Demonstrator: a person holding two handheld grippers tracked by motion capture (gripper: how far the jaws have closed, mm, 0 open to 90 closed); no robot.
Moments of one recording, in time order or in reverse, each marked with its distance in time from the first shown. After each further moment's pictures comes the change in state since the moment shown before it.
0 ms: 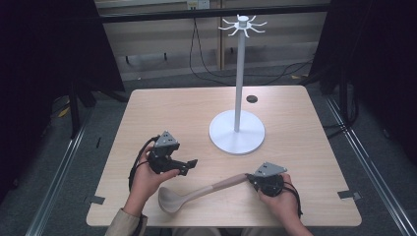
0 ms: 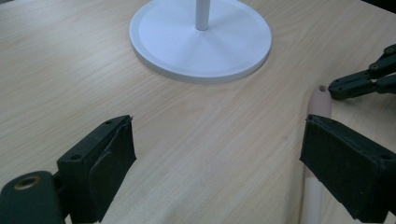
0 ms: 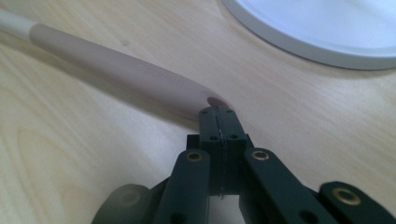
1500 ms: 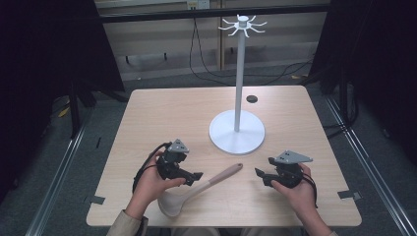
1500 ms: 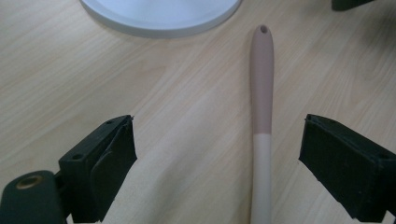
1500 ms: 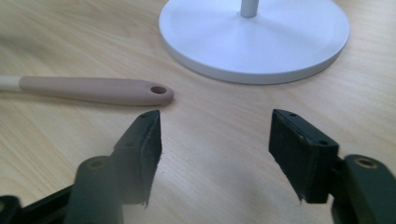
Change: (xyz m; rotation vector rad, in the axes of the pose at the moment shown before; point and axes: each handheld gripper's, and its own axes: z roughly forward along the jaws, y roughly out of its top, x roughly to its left) left arm -0.020 -0.003 0.015 0.200 -0.089 0.032; right arm -0.047 0.000 -0.022 -0.124 -0.012 0.163
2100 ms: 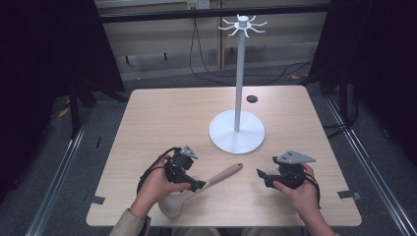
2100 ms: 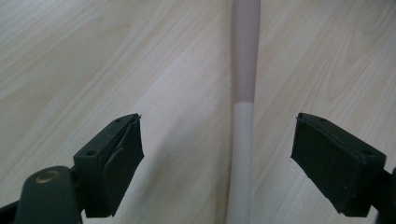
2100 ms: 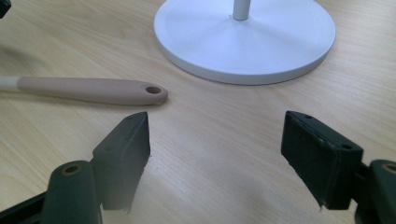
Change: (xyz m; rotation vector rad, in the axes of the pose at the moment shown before) left arm -0.011 0.002 0.017 0.175 -0.051 0.023; right arm -0.002 0.001 -0.007 0.001 -0.020 -0.002
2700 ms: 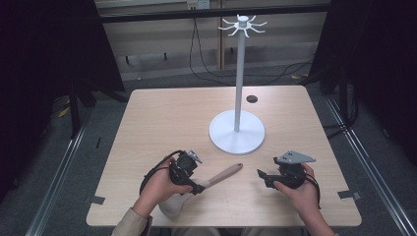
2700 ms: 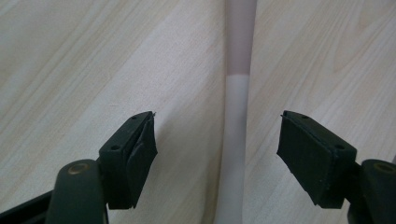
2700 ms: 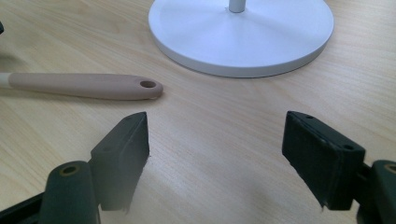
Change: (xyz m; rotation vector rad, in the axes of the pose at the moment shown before) left arm -0.005 0.002 0.012 0.134 -0.010 0.012; right arm -0.002 -0.002 0.002 0.016 -0.004 0.016
